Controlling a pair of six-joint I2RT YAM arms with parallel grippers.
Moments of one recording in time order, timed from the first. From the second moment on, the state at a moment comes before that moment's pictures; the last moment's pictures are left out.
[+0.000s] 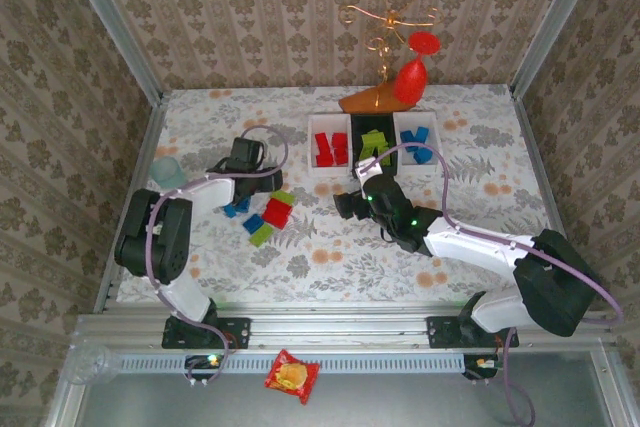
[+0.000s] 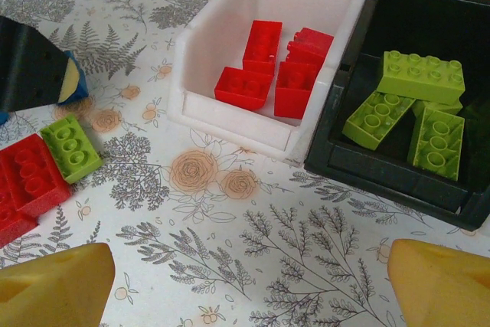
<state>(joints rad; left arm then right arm) -0.35 1.69 0.93 -0.15 0.00 -0.28 0.75 1.37 0.72 0.10 0.33 0.21</state>
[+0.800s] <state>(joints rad) -0.34 1.72 0.90 -0.08 -0.08 -0.30 0.73 1.43 0.72 0.10 0.33 0.21</state>
